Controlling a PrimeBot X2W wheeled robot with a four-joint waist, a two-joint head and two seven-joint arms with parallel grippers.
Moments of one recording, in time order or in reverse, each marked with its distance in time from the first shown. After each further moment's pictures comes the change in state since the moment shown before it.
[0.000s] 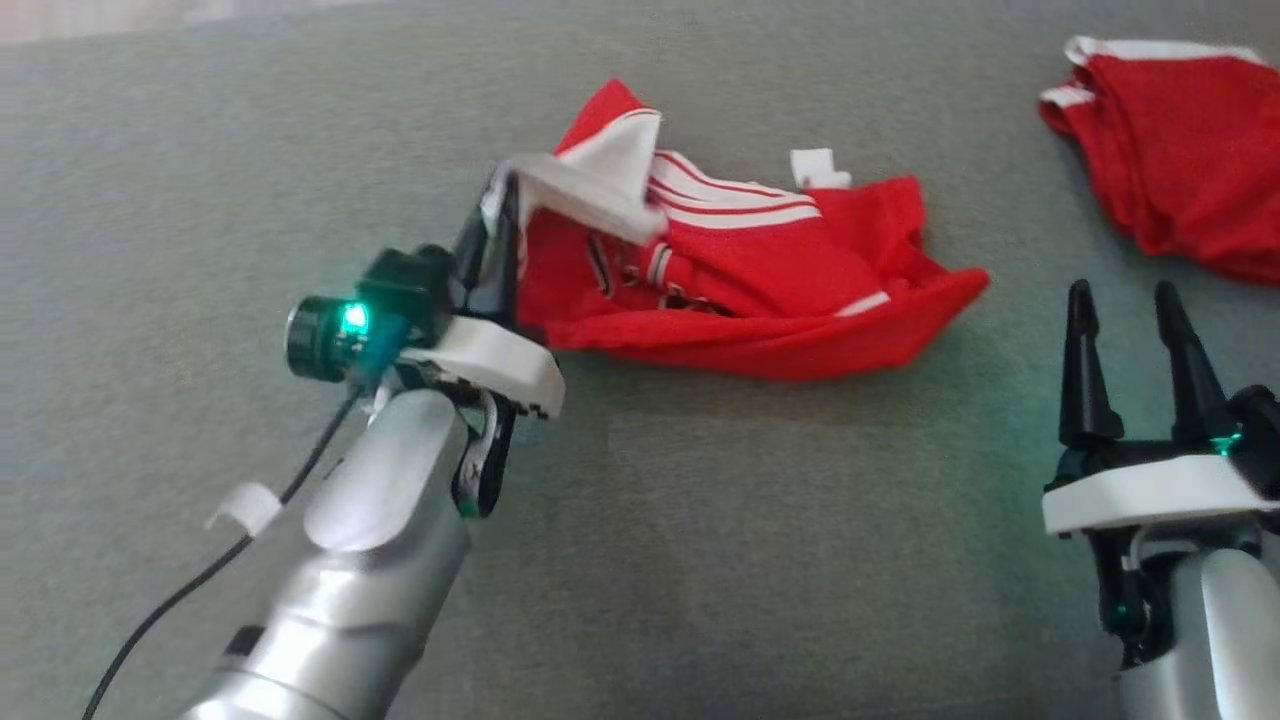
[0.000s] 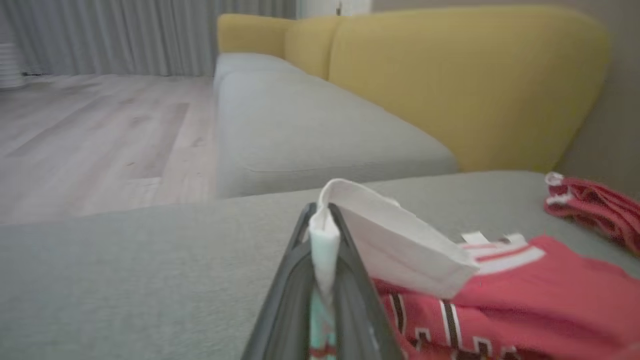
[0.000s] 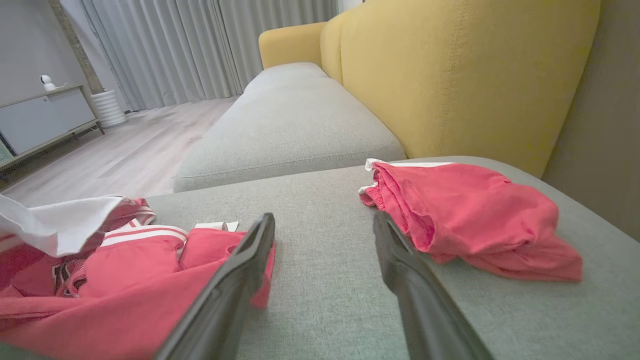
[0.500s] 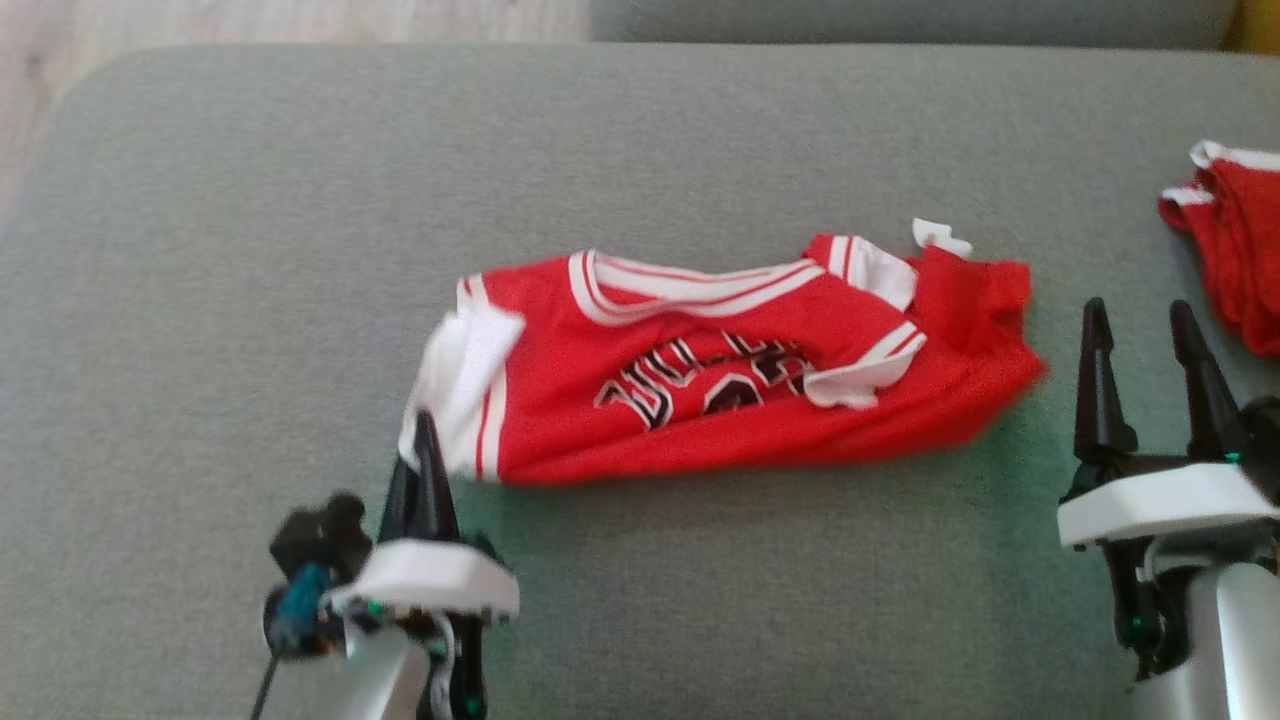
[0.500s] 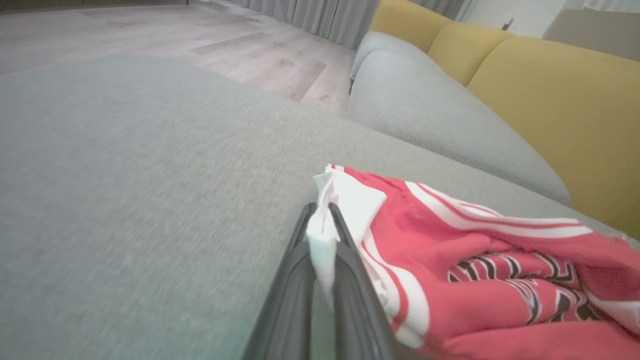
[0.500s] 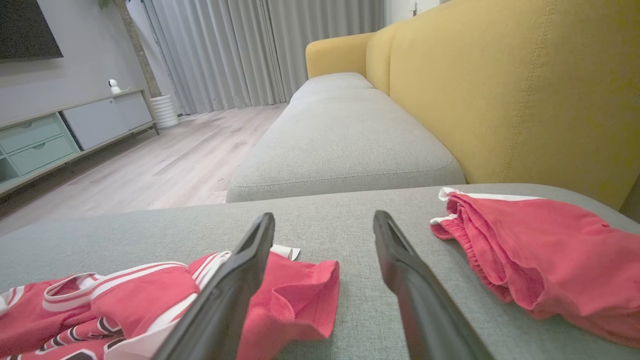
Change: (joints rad) left arm 0.458 -0.006 0.194 -0.259 -0.127 0.074 -0.011; right arm 0.019 0.000 -0.029 -0.001 -0.017 0.000 0.030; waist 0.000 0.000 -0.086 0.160
